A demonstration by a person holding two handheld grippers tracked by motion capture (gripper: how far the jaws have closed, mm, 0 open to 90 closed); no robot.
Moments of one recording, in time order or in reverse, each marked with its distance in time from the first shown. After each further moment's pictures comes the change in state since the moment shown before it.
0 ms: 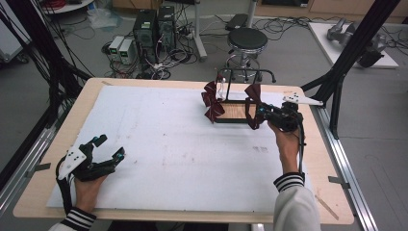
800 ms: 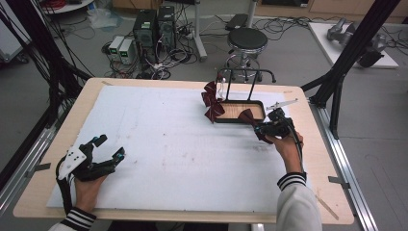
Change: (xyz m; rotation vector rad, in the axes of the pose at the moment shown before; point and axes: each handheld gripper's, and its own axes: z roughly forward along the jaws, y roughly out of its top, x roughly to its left) left arm 0.000 0.000 0.000 0.000 0.000 0.000; right arm -0.013 -0.026 0.029 0.462 0.015 -0.087
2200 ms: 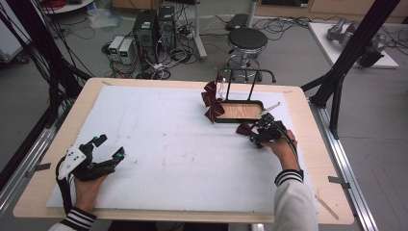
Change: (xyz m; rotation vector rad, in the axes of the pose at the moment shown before) left arm 0.000 0.000 0.000 -0.002 0.000 -0.006; right arm 0.002 -0.007 0.037 0.224 -0.066 -0.140
